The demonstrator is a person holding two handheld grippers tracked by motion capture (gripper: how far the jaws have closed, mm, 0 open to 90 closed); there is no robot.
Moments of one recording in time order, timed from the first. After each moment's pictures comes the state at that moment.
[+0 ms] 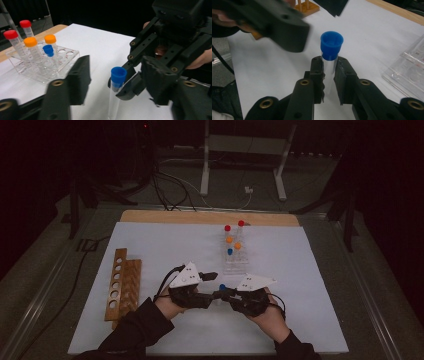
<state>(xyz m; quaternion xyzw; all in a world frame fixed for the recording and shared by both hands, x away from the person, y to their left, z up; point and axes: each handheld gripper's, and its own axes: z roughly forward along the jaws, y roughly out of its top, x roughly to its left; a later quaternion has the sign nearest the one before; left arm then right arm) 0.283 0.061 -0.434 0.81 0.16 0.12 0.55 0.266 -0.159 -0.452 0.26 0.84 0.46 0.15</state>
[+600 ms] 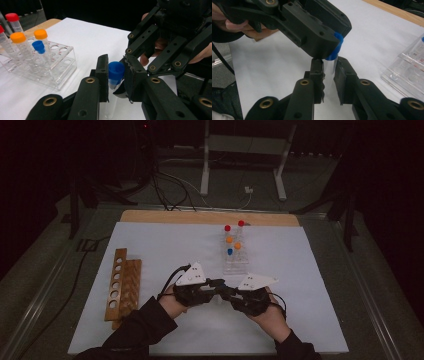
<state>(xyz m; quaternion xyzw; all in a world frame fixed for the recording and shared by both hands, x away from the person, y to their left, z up) 0.288 0.054 -0.437 0.82 0.15 0.10 0.54 0.266 -0.162 -0.451 0.26 0.84 0.46 0.15</state>
